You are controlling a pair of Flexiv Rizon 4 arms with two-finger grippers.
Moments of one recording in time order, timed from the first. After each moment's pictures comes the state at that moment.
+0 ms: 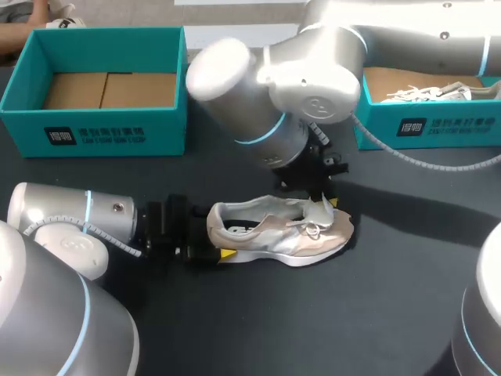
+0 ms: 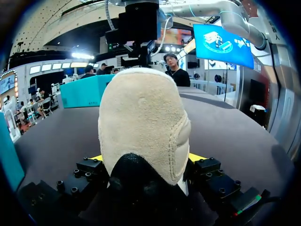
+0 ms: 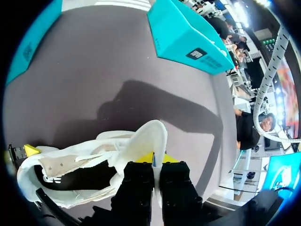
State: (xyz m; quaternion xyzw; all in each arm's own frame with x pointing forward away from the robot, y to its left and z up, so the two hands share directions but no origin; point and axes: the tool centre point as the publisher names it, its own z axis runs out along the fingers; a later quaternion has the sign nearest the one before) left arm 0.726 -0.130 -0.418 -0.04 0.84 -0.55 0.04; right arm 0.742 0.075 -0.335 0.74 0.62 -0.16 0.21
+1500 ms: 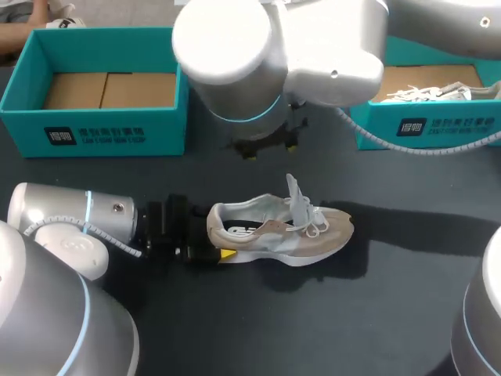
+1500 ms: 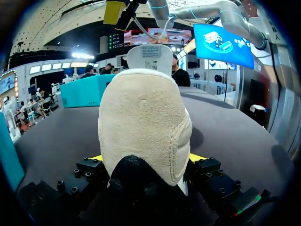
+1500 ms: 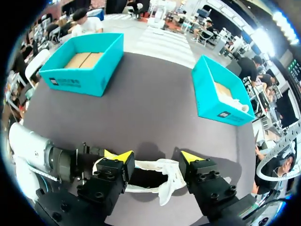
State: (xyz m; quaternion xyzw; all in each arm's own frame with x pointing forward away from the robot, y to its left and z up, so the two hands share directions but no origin) left arm 0.726 -0.130 -0.418 -0.04 0.84 -0.55 0.04; right arm 0.775 0.194 -0.224 0.63 0.74 0.08 0.22
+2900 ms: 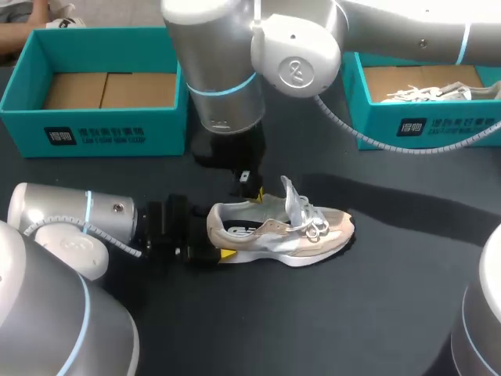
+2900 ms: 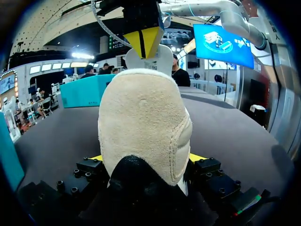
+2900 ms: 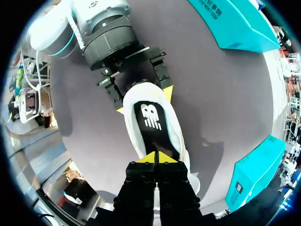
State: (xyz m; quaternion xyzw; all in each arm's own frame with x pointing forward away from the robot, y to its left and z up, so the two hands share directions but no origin) left arm 0.726 -0.130 -0.418 -0.04 0.84 -0.55 0.04; right arm 0.732 0.210 -0.296 0.15 0.98 -0.08 -0.02
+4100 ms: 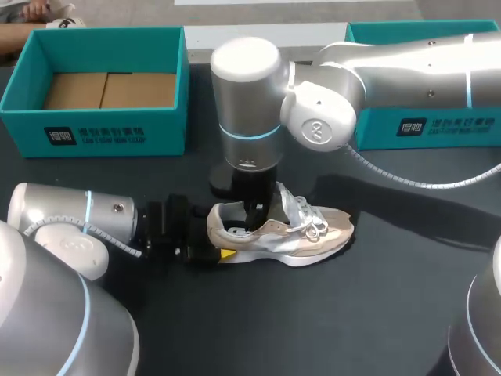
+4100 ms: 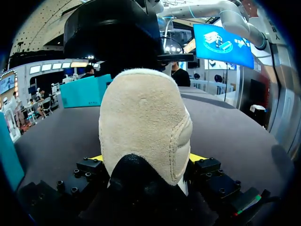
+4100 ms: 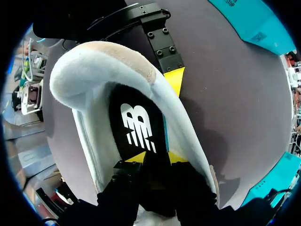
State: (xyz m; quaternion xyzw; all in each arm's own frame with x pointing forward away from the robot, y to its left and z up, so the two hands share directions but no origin) left arm 0.726 -0.130 -0.418 -0.04 0.84 -0.55 0.04; right arm 0.738 0.202 -0.399 0.12 0.99 -0.03 -0.04
